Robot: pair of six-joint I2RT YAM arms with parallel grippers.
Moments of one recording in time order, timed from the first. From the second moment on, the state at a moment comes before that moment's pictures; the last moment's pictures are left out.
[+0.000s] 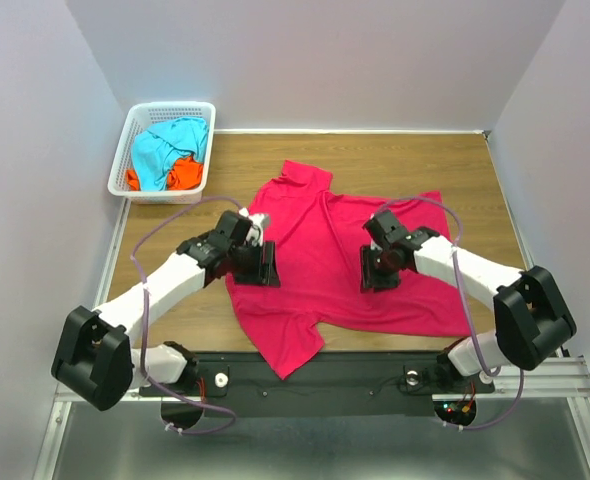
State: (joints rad) left arm -0.55 1.21 0.74 -0.55 0.31 -0.46; right arm 0.56 1.43 0.83 -0.66 -0.12 0.55
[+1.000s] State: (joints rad) left arm -0.38 1.80 1.13 -0.28 -0.01 -0.26; right arm 0.08 1.72 1.07 -0.48 0.17 0.39
